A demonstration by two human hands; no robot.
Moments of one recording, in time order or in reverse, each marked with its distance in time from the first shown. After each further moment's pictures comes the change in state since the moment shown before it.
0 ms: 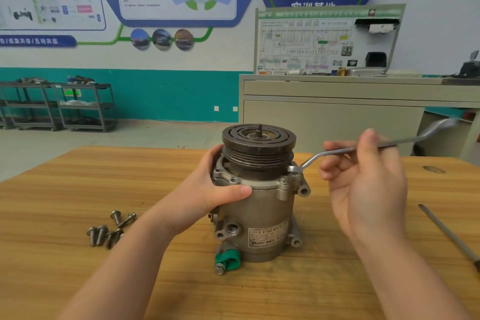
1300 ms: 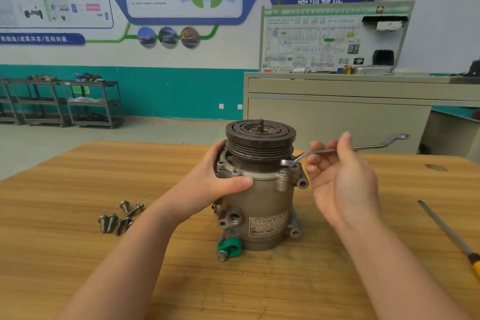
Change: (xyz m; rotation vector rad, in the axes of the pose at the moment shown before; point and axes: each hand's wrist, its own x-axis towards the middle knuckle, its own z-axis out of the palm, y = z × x) left_hand -0.004 0.005 0.003 0.067 0.020 0.049; right_hand 0.008 0.017 -0.001 0.119 0.084 0.290
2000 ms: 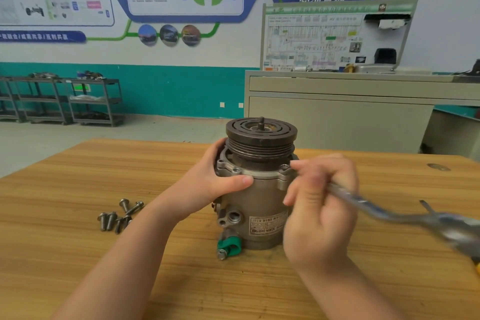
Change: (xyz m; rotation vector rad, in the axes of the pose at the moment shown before) left_hand -0.001 0.001 0.000 0.011 -0.005 0.014; right_hand -0.057 0.033 0.009 -0.674 -0.278 -1.005
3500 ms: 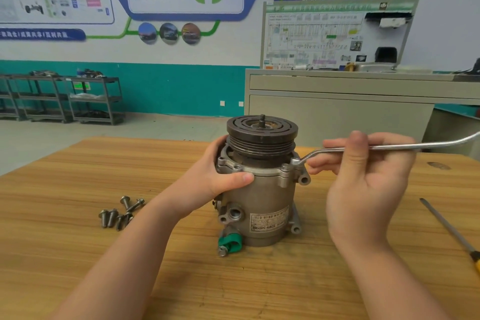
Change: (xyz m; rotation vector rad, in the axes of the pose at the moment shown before) left_hand 0.001 -0.002 0.000 -0.006 0.014 -0.014; right_hand 0.031 0.017 -0.024 0.195 0.140 0.185
